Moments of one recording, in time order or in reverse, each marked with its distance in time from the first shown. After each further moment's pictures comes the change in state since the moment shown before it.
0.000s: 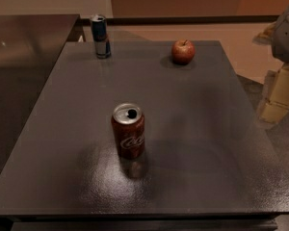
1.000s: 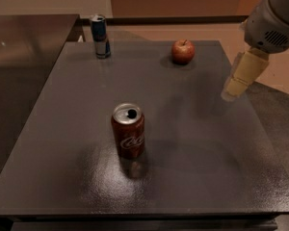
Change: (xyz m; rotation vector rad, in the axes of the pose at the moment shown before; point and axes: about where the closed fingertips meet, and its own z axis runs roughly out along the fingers) arm -0.024 -0.065 0.033 0.098 -0.066 0.120
